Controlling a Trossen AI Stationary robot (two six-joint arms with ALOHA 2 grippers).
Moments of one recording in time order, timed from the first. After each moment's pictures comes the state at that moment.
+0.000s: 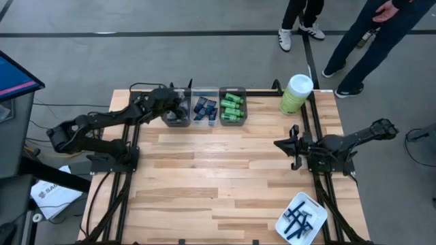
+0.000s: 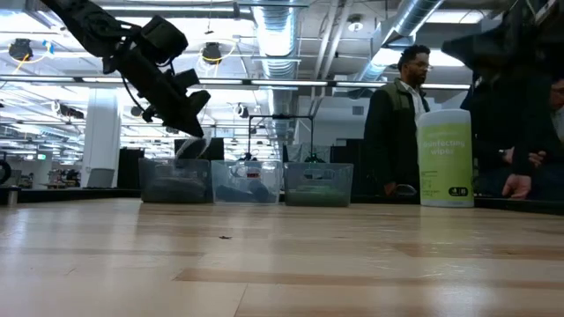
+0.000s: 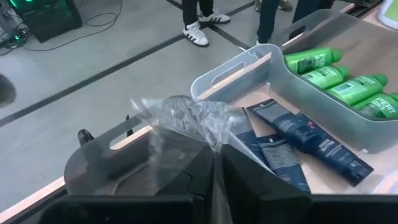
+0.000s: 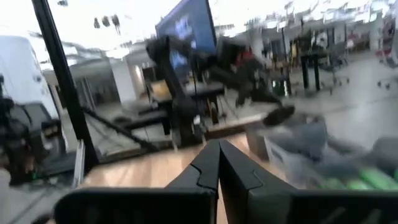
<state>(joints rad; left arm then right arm) 0.63 1.20 0.61 0.02 -0.31 -0.11 0.34 0.24 0.01 0.41 0.50 0.12</state>
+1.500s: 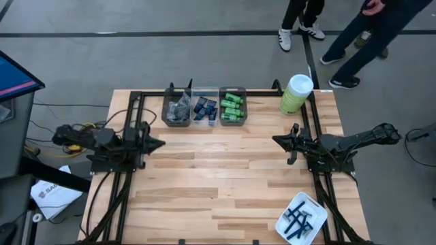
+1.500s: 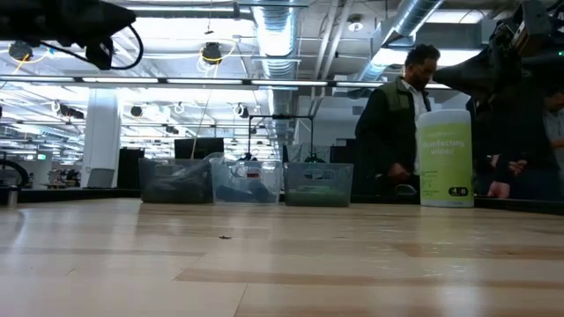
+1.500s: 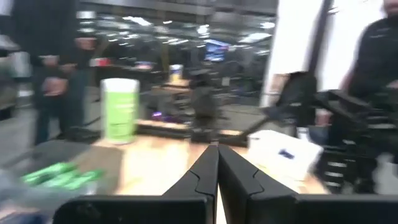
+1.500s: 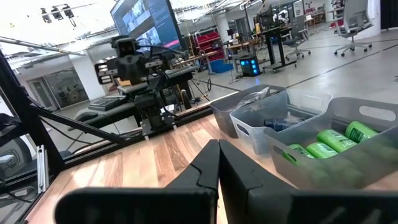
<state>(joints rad) -0.26 0.11 0.20 0.01 -0.36 -0.08 0.25 0.23 0.01 0.27 0.54 0.27</state>
